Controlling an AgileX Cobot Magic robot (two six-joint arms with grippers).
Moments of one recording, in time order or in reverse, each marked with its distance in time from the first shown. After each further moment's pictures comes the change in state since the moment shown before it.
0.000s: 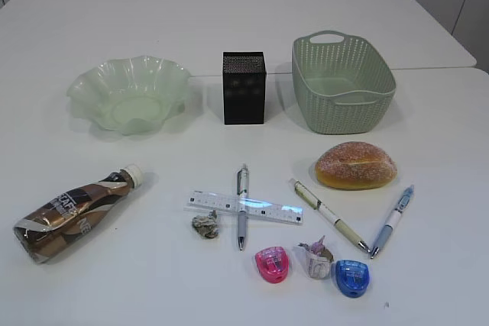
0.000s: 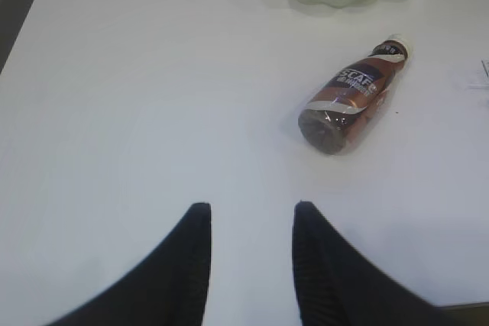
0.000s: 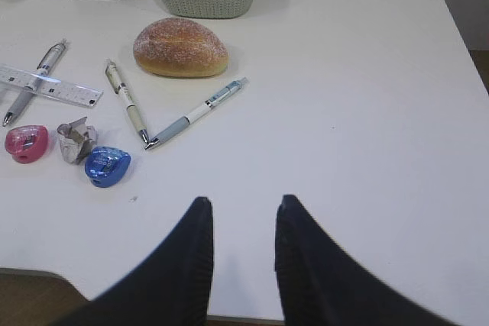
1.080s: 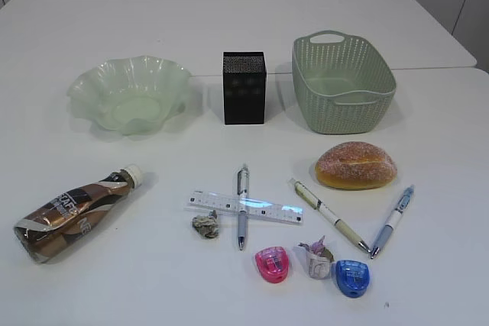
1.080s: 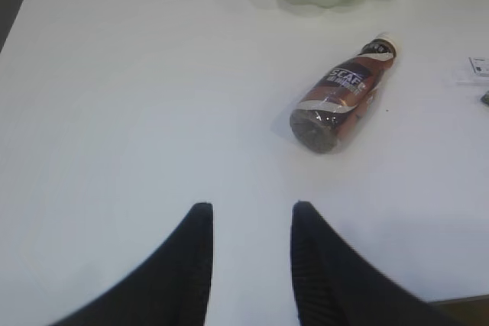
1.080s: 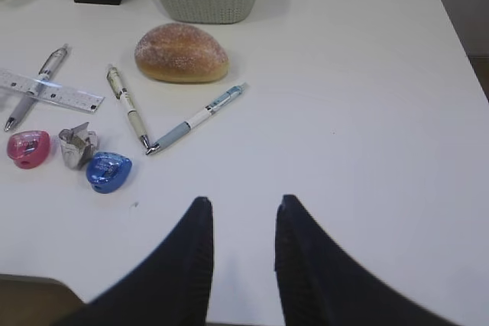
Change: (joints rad) left arm -0.029 0.000 0.000 0.000 0.000 0.000; right arm 0.000 0.000 0.000 0.000 -0.004 0.000
